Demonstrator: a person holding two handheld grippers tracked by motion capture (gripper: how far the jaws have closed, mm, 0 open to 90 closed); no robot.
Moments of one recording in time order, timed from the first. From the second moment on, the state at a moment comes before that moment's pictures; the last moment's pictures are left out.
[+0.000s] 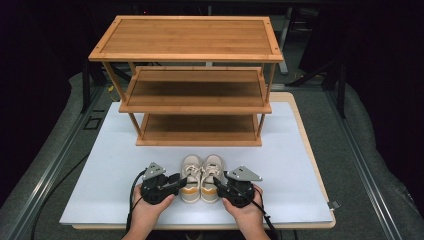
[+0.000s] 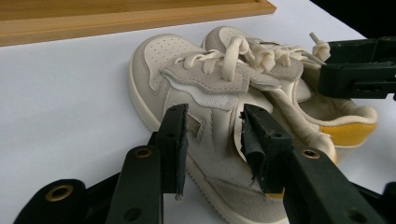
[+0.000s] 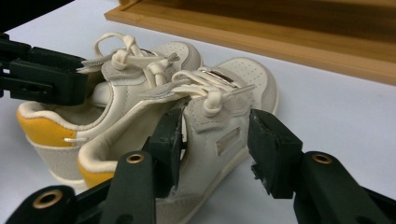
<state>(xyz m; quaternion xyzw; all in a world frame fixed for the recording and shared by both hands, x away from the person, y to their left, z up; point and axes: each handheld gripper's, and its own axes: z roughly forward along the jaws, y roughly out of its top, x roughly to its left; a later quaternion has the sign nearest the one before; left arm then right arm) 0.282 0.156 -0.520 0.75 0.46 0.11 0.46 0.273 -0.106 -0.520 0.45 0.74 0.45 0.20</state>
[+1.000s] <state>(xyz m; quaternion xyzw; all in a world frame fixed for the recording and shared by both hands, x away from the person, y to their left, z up) 0.276 0.138 -0.536 0.67 0.54 0.15 0.48 0.270 -0.080 -0.531 0.54 0.68 0.43 0.23</state>
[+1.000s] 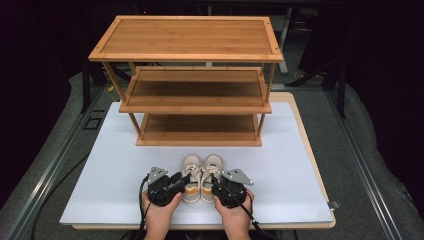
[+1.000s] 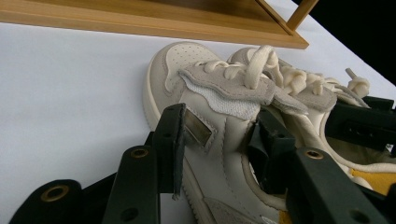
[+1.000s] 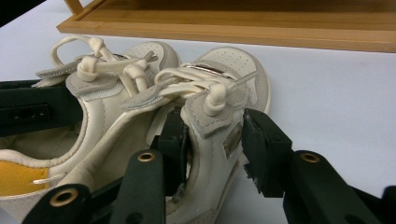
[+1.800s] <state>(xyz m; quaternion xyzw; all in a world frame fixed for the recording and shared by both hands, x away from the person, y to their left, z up) 0.274 0.131 -0.535 0.66 0.55 0.17 0.48 0.265 -0.081 -0.536 0.55 0.66 0.46 0.23</state>
